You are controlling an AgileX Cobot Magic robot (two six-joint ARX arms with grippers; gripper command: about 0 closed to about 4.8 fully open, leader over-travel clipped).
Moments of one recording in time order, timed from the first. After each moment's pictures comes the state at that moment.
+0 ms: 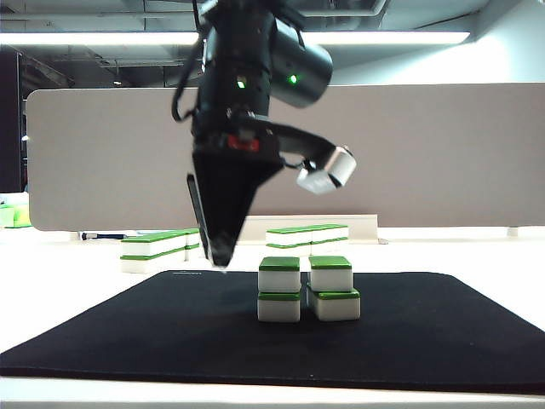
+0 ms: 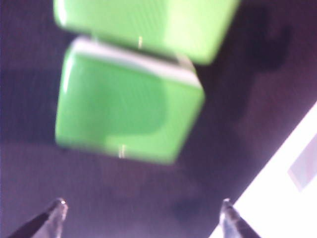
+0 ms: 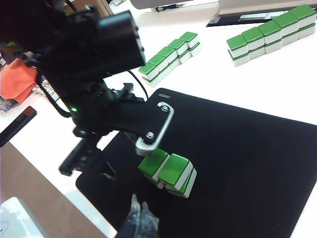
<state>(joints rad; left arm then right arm) -0.77 2.07 1.78 -1.40 0.02 0.54 0.04 0.49 0.62 -0.56 -0.73 0.15</state>
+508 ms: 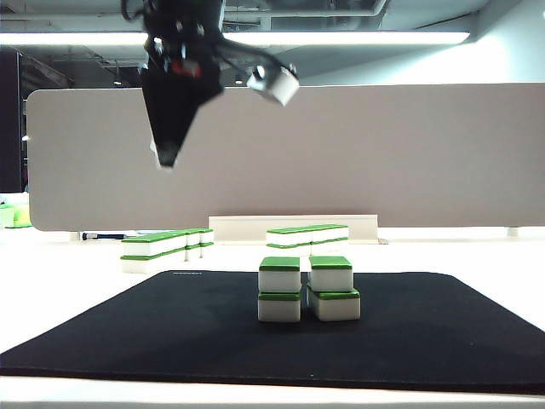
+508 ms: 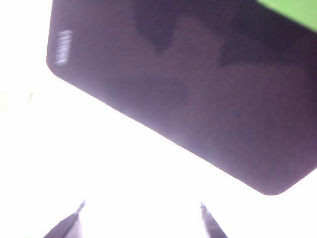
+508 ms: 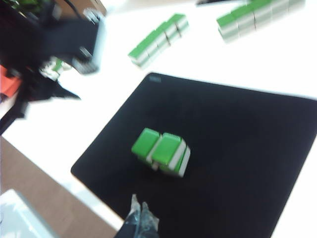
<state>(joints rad) -0.77 1.85 1.78 -1.42 -0.36 0.46 0.04 0.49 0.62 -0.65 -0.70 0.15</state>
